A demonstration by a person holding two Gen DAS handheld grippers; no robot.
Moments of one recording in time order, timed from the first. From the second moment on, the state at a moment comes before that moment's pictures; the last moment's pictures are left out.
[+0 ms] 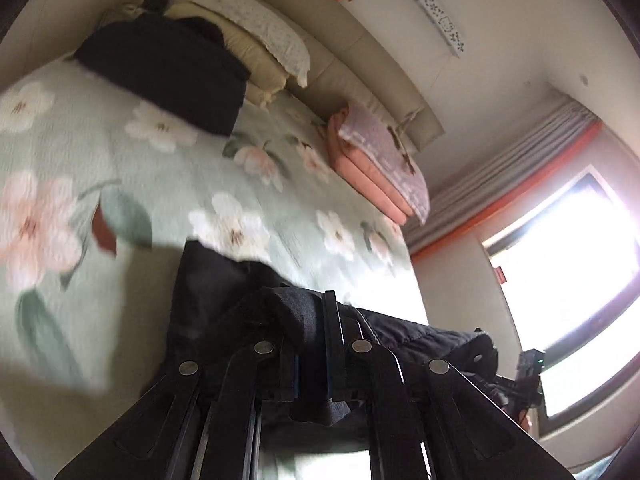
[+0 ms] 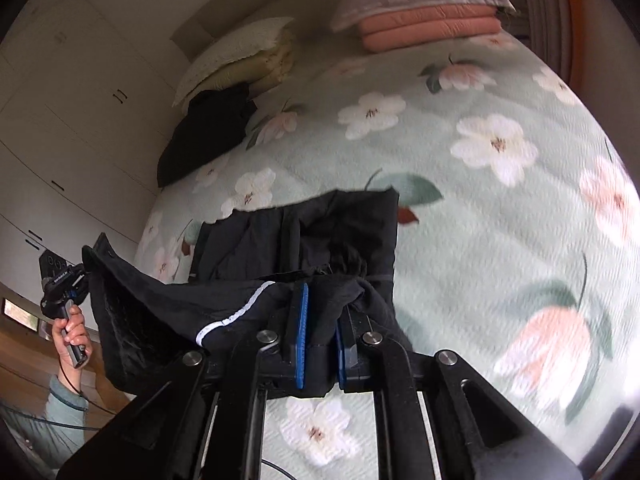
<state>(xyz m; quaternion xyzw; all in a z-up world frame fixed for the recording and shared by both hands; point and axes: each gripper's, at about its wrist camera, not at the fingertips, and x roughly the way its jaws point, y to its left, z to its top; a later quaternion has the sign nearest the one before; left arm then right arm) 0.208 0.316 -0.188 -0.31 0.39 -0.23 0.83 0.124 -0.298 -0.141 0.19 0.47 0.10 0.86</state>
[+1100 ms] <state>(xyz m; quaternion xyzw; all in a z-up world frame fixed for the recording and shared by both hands) 0.351 0.331 -0.290 -0.13 0.59 -0.23 0.76 0.293 -0.271 -0.269 0.07 0.56 0.10 0.82</state>
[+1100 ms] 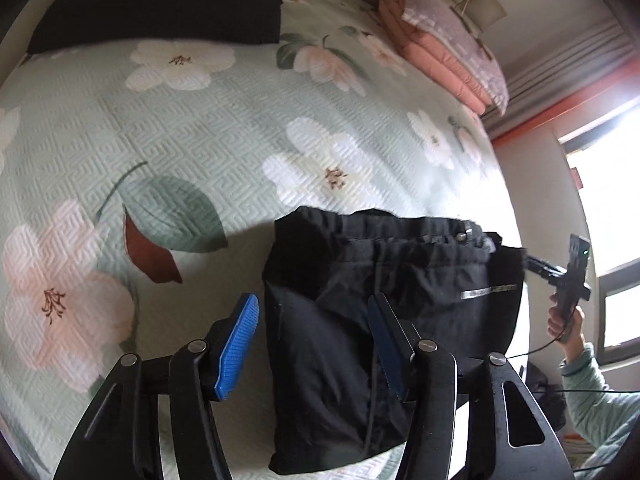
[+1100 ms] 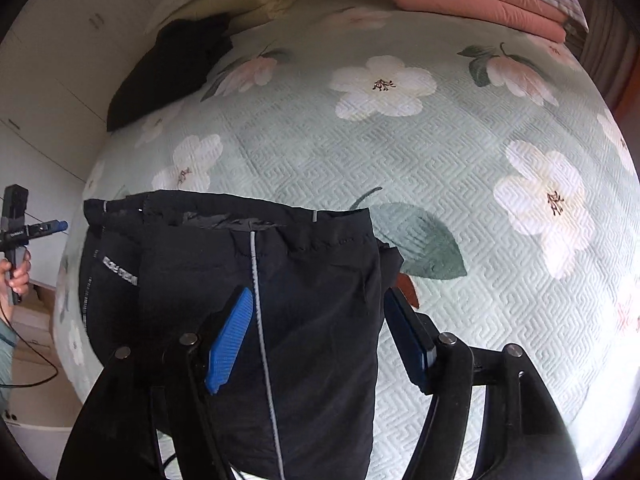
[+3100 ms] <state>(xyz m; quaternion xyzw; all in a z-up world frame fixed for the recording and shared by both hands) 0.420 0.332 -0.368 -0.23 0.53 -0.10 0.81 0.343 -0.329 -0.316 0.06 0.54 -0.11 0.83</state>
